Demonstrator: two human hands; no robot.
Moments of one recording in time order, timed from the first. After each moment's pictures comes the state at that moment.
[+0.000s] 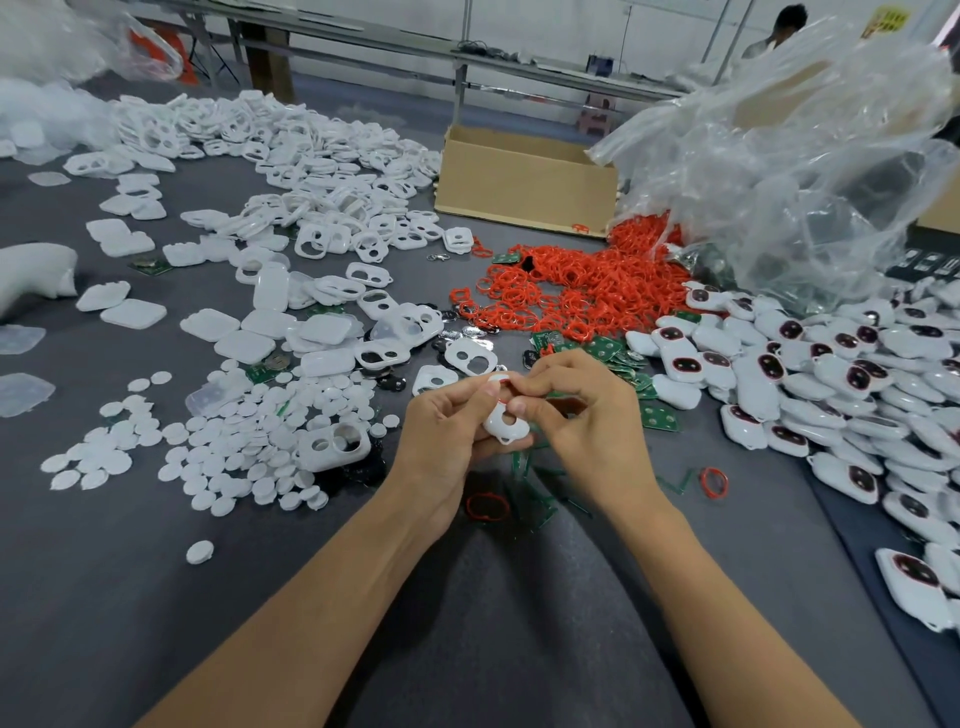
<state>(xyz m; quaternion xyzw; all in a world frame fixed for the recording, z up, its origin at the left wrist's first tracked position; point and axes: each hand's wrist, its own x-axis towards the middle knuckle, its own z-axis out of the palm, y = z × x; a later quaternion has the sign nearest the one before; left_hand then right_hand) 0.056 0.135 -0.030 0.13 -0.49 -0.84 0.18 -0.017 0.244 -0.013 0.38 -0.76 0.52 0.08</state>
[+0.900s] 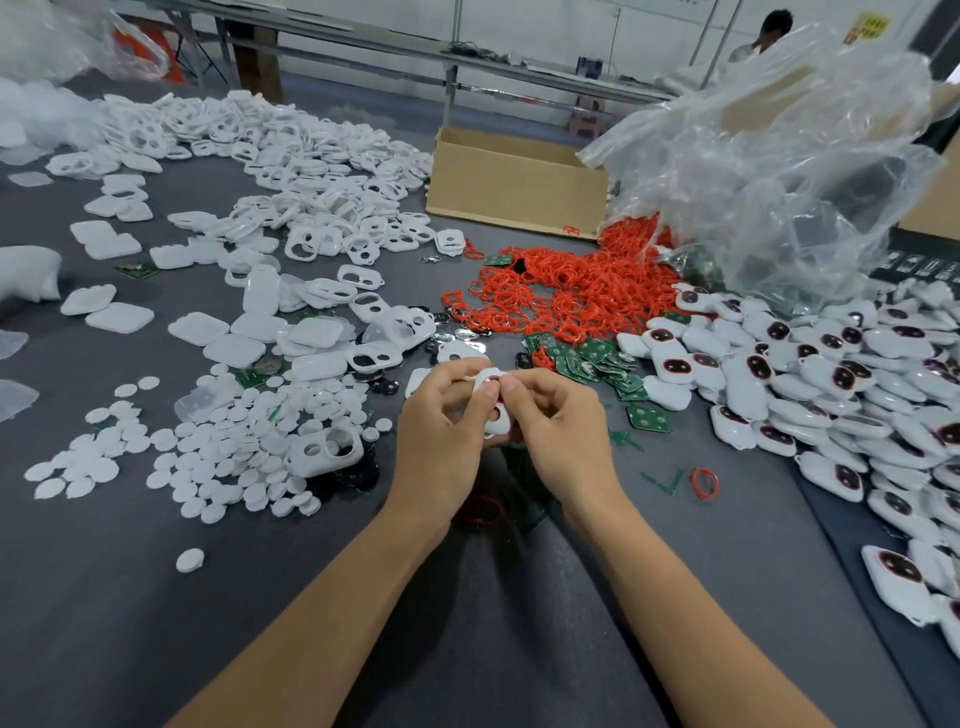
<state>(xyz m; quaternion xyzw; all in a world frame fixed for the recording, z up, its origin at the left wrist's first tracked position) 0.054 0.139 -0.033 0.17 -0.62 -0.71 0.29 -0.005 0.227 -0.017 0.23 -0.75 0.62 -0.05</state>
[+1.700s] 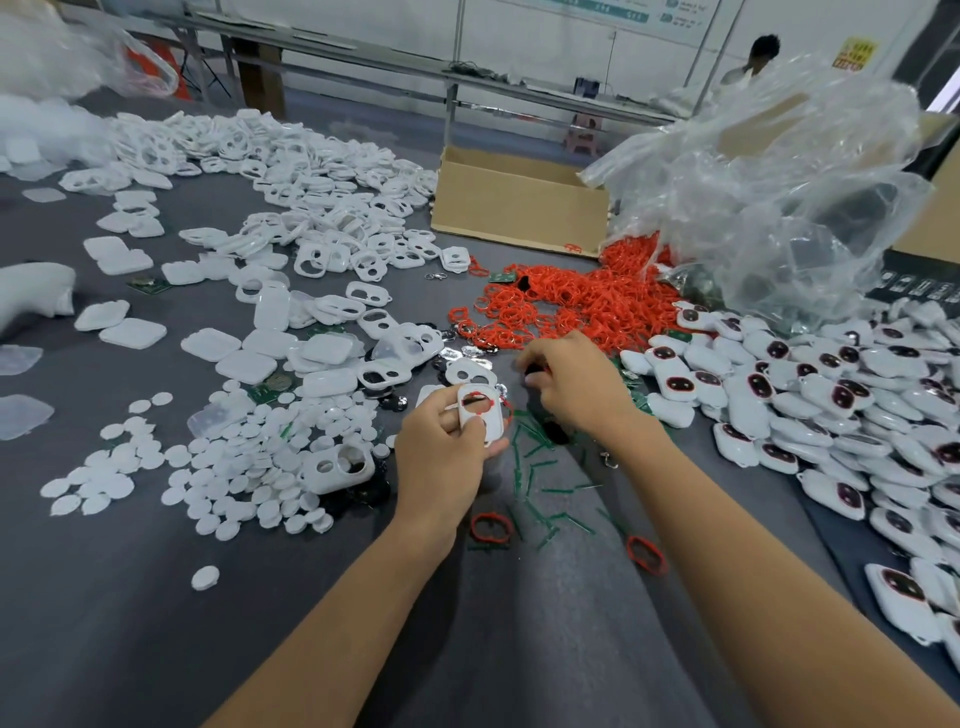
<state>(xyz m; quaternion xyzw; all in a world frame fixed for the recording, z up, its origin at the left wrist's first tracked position) 0.048 0.129 -0.042 0.25 -0.59 -0.72 0.27 -0.096 0.213 0.000 0.39 -0.91 0.12 0.07</state>
